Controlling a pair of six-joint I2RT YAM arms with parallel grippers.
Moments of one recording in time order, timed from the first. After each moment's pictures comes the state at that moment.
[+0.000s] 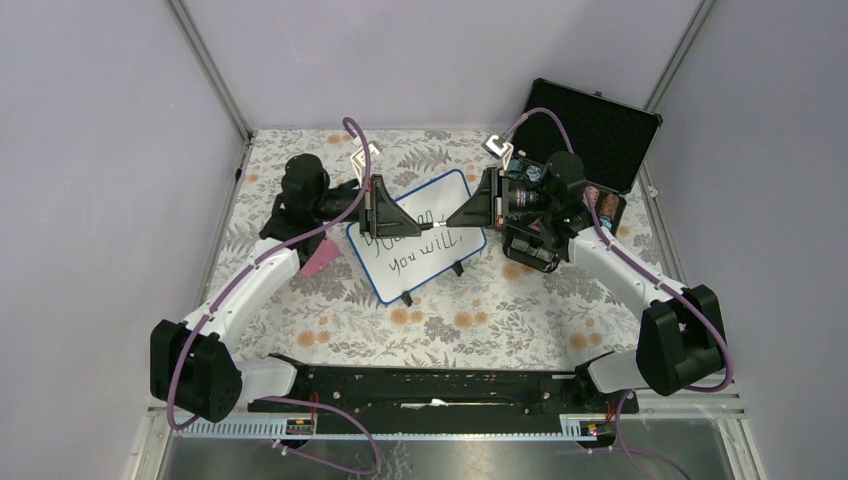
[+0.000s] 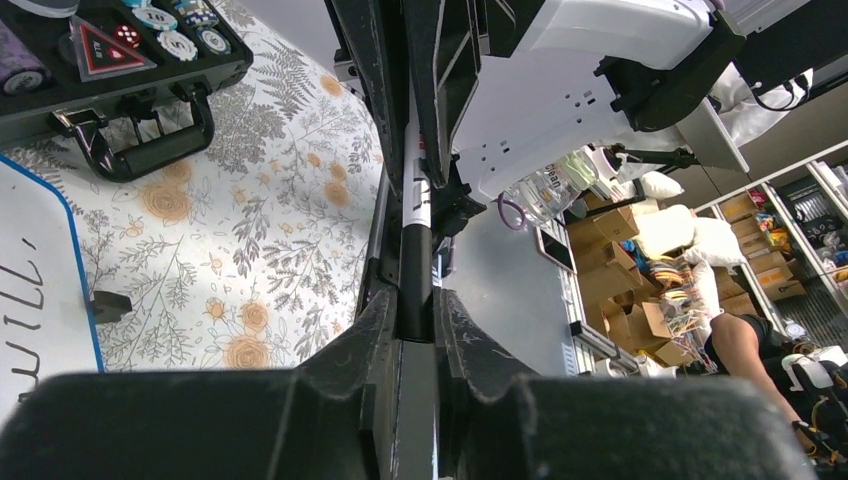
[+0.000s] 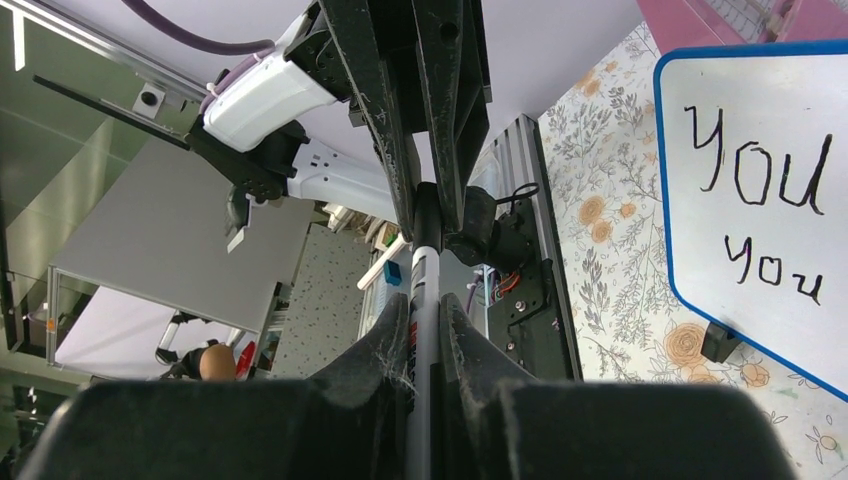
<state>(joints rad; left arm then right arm) -0.35 1.25 0.99 0.19 1.22 -0.67 0.40 1.40 0.98 0.53 -1.20 1.05</state>
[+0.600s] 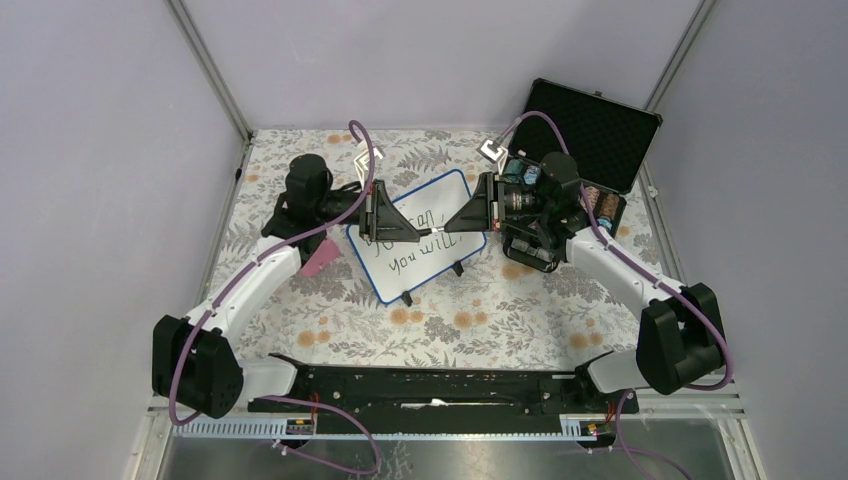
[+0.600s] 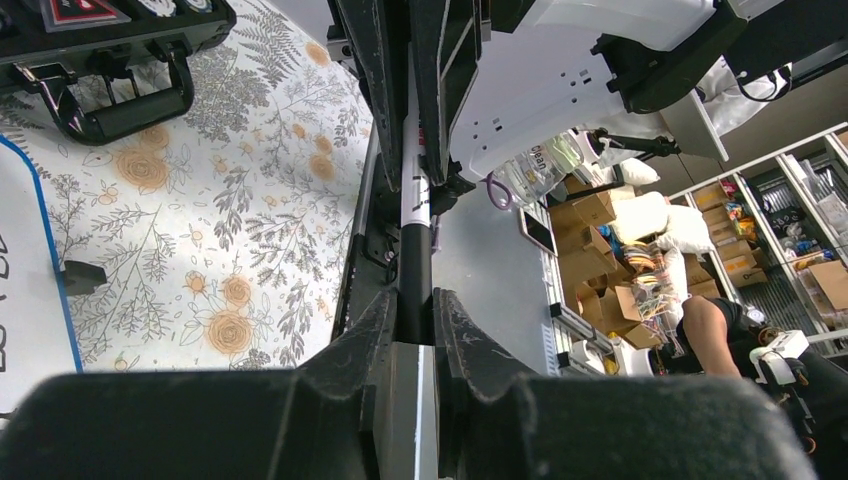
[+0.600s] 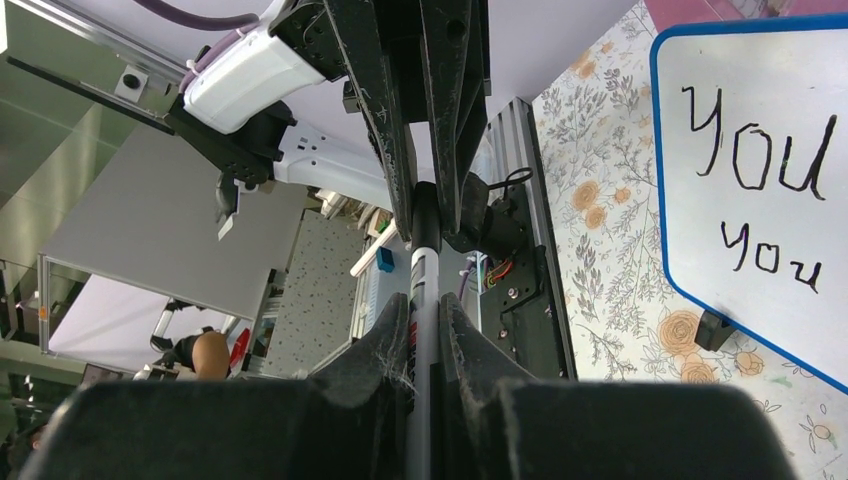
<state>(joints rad) -0.35 1.27 0.99 0.12 1.25 -0.65 0.42 1.41 0.98 0.46 -1.20 0.97</state>
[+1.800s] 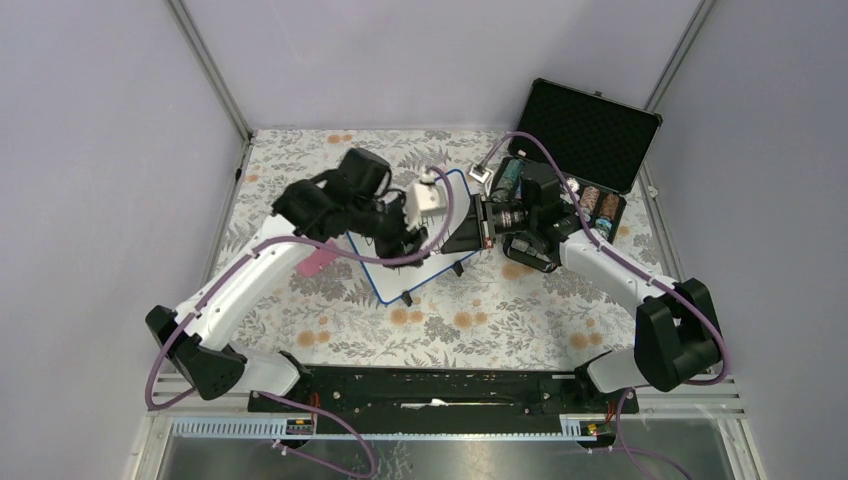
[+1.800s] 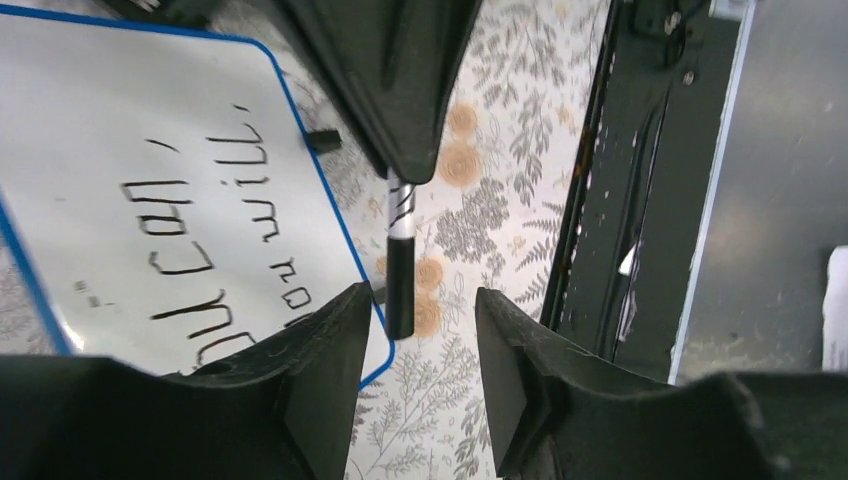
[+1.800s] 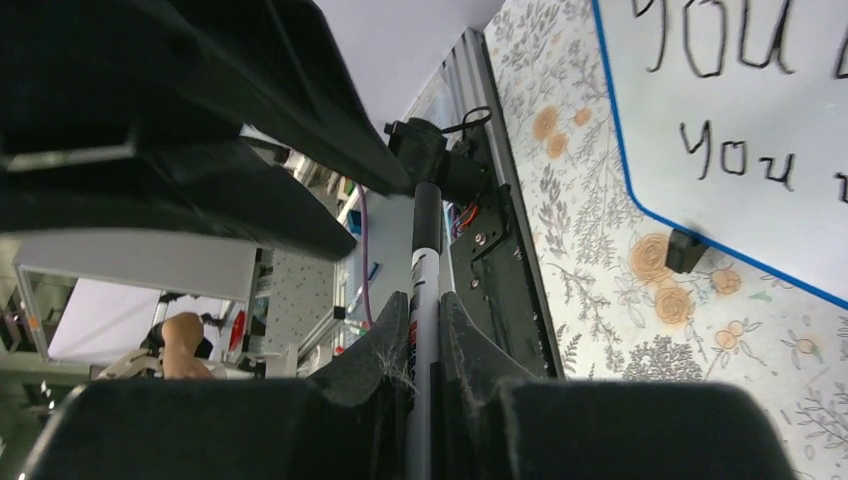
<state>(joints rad) -0.65 1.37 1.57 -1.03 0.58 0.44 0.45 1.43 0.95 0.14 -1.15 0.71</state>
